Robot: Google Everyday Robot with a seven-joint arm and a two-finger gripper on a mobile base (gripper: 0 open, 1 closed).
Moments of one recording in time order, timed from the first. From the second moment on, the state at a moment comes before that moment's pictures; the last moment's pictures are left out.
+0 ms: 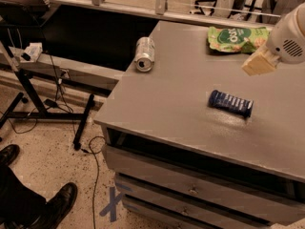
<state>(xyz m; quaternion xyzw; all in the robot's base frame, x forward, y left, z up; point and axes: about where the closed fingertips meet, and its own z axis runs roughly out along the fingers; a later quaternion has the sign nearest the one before) 0.526 -0.238 0.949 -0.42 0.86 0.00 0.28</state>
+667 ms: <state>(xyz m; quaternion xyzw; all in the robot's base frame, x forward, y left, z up) 0.528 -0.232 0.937 -0.43 0.86 0.01 0.28</state>
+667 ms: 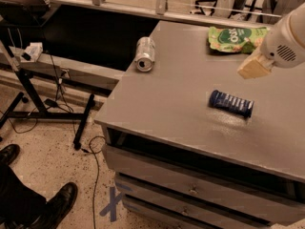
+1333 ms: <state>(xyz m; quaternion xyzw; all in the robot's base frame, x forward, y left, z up) 0.543 -0.236 0.898 -0.43 0.86 0.03 0.27</state>
